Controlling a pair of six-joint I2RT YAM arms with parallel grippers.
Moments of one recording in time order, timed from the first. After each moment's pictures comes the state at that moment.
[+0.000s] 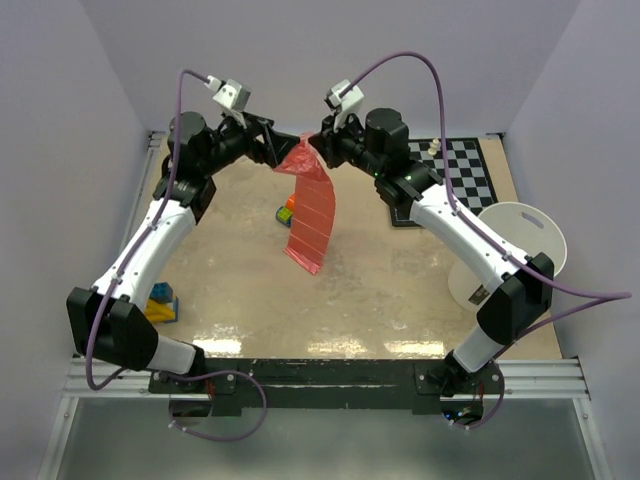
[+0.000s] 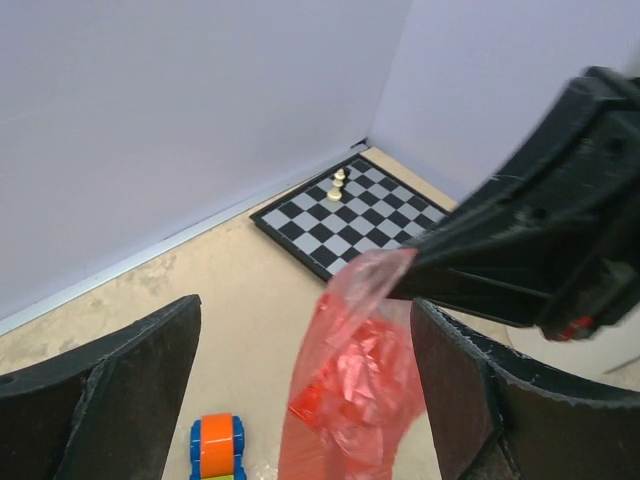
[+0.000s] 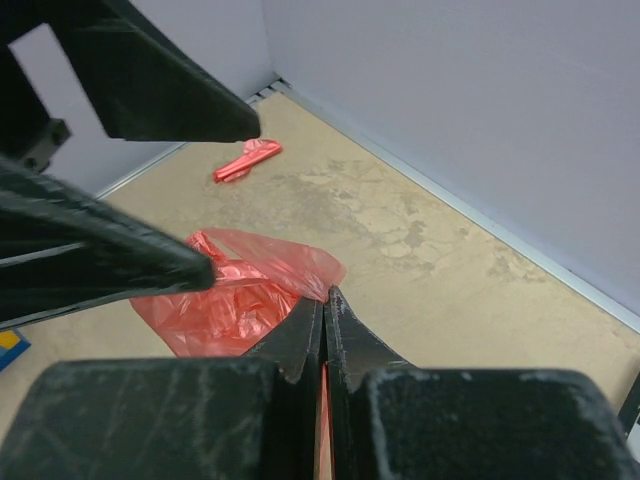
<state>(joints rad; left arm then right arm) -0.26 1.41 1.33 0.13 0.55 -0.22 0.63 1.63 1.61 -0.08 -0.15 0.02</state>
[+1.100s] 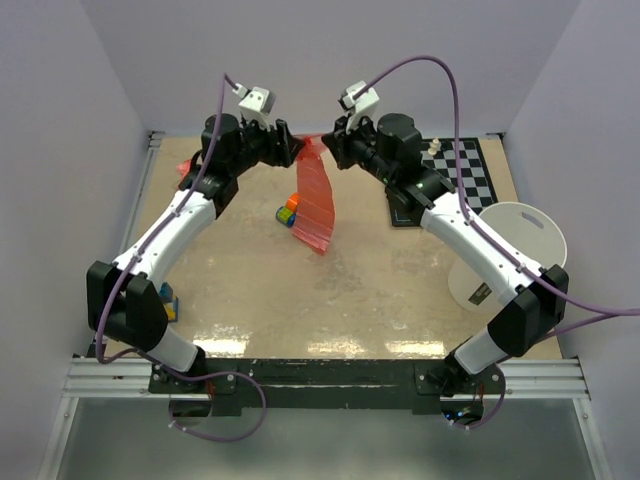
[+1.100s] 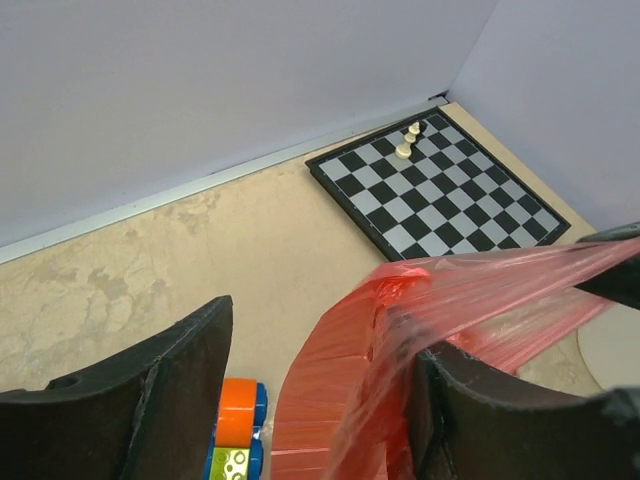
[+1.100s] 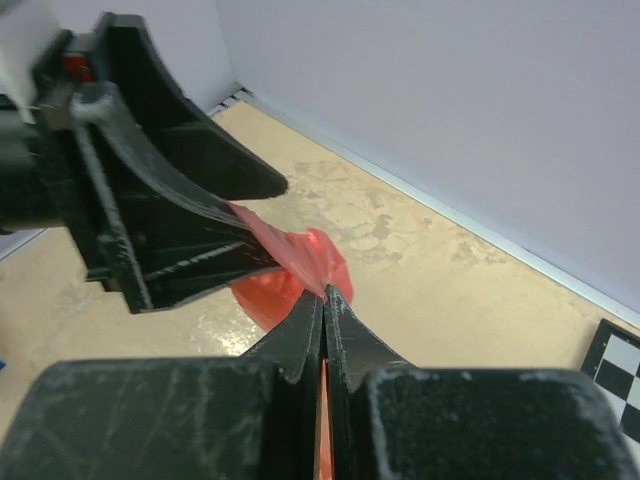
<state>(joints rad) -0.35 1.56 1.37 0.06 0.28 -0.18 0.61 1.54 1.55 -0.08 -0.08 0.02</state>
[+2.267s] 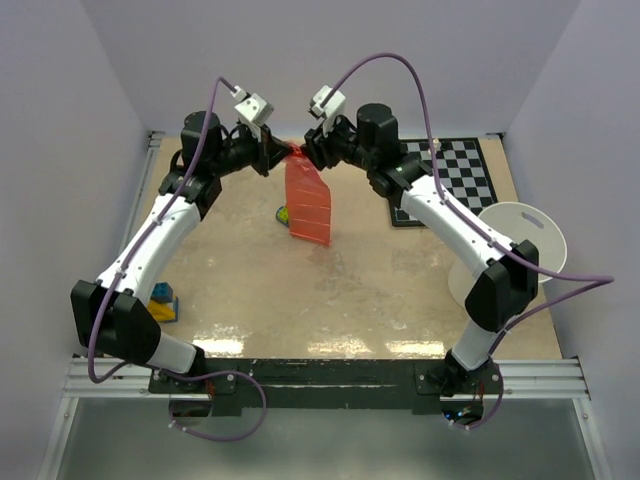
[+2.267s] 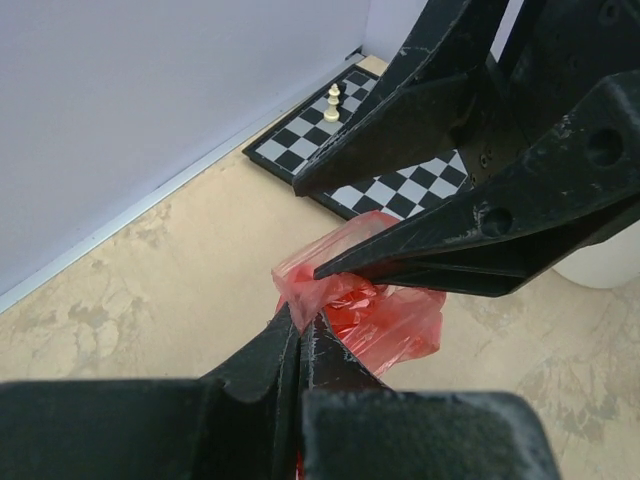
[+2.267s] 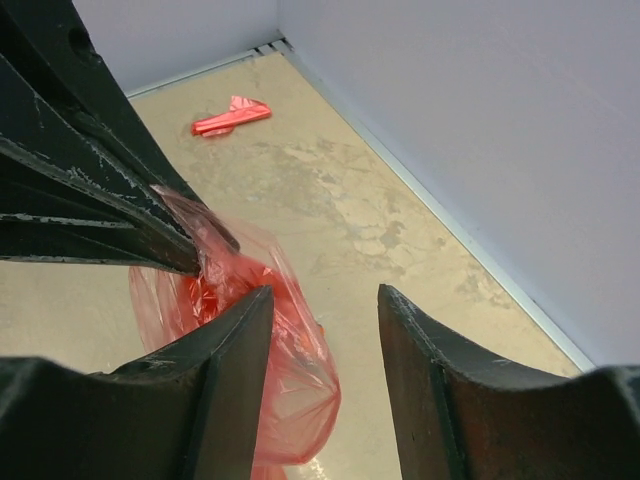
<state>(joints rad) -0.29 1.46 1.37 -0.07 0.60 0.00 0.60 1.73 1.68 -0.13 -0.25 -0.20</state>
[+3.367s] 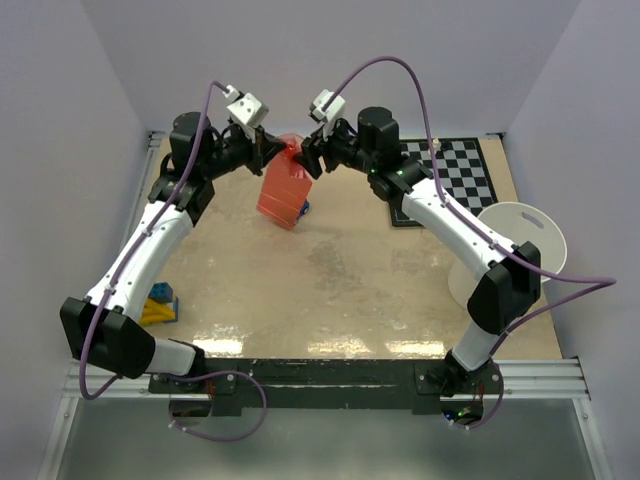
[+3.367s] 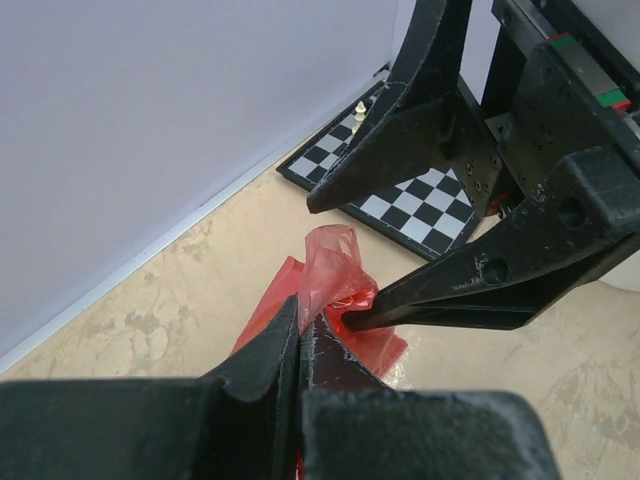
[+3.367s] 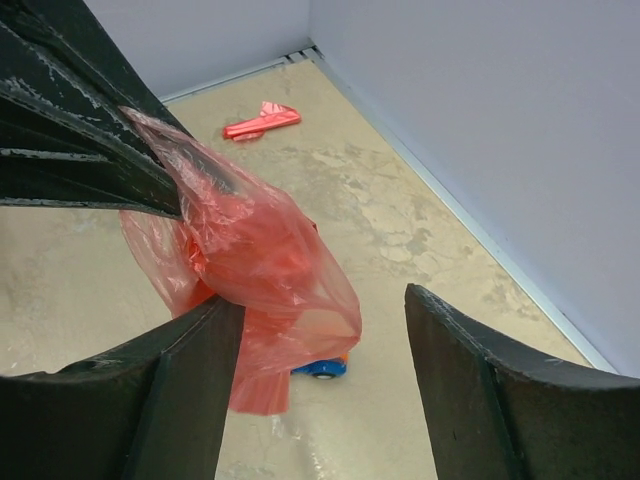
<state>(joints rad) -0.29 1.39 1.38 -0.10 0.55 0.07 0.61 1.71 1.64 -0.10 -0.31 -0.18</state>
